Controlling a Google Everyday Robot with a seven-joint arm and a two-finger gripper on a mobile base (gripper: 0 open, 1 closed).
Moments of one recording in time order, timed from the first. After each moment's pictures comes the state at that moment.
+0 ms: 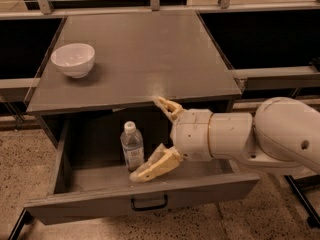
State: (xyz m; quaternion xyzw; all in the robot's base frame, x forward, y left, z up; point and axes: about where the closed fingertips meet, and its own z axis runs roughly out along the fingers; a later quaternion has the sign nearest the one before) arm 0.432 0.025 0.865 -0.55 0.61 0.26 0.51
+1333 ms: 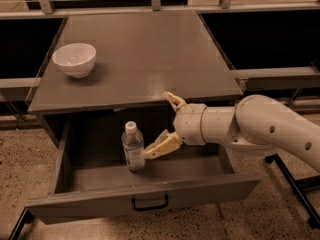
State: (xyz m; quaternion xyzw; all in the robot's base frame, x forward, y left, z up) arm 0.520 0.006 0.799 -0.52 0.65 0.23 0.50
